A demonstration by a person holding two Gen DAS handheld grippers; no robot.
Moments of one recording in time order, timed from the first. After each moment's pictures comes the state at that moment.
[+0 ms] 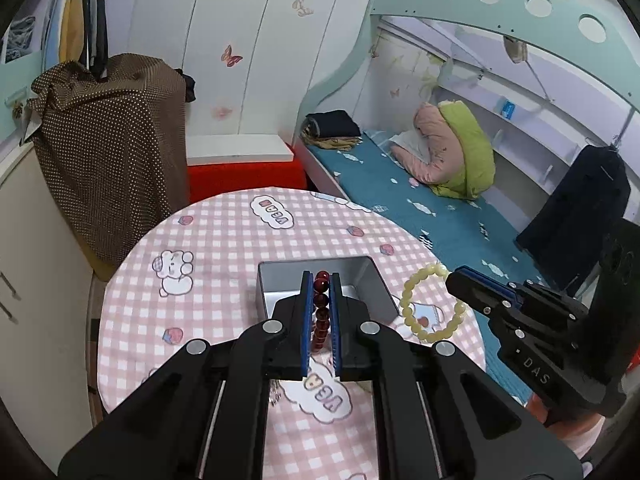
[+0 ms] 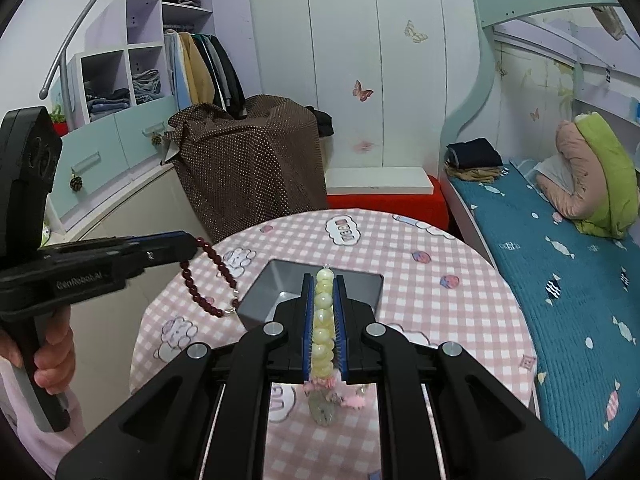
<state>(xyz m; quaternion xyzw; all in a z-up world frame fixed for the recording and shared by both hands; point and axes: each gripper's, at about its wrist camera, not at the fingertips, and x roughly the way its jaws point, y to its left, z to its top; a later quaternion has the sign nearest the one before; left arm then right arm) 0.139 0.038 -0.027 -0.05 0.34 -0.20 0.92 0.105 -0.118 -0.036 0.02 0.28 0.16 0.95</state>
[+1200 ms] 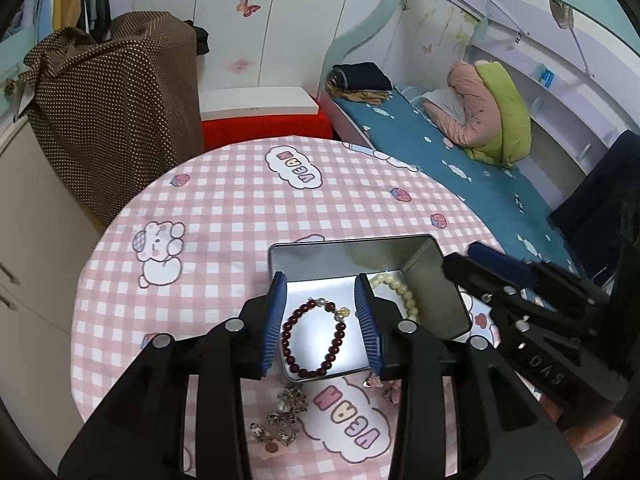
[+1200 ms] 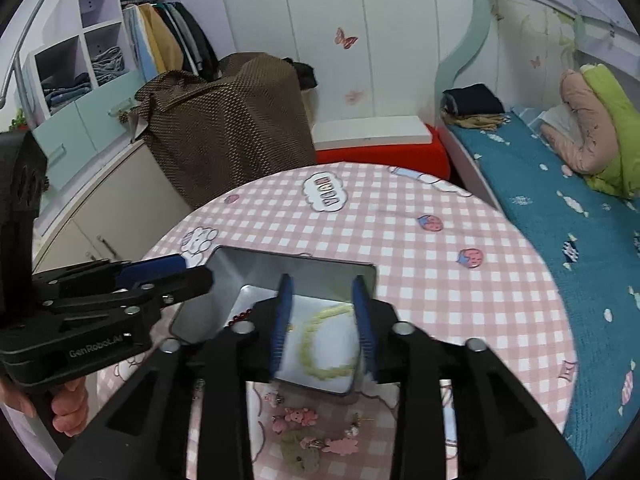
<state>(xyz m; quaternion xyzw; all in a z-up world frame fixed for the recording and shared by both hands) 0.213 0.019 -0.094 -0.02 0.42 -0.15 0.89 0.180 -0.126 -0.082 0.04 0.36 0.13 0.92</state>
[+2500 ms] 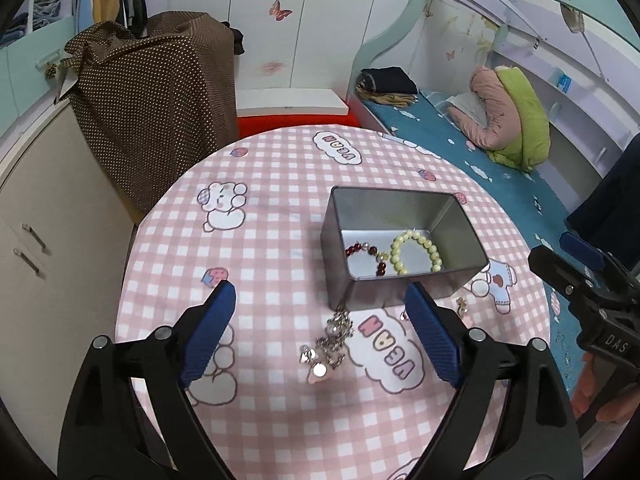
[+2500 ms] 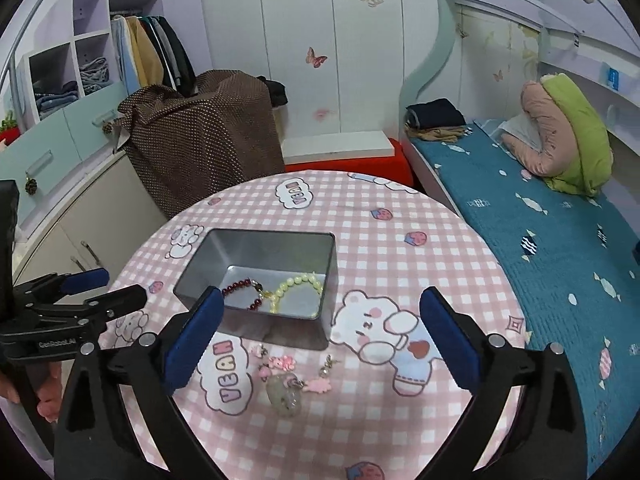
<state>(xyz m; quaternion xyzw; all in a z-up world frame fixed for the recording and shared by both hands) 0.147 0.061 -0.091 -0.02 0.42 -0.11 0.90 0.115 -0.139 -0.072 0.03 0.34 0.07 0.94</state>
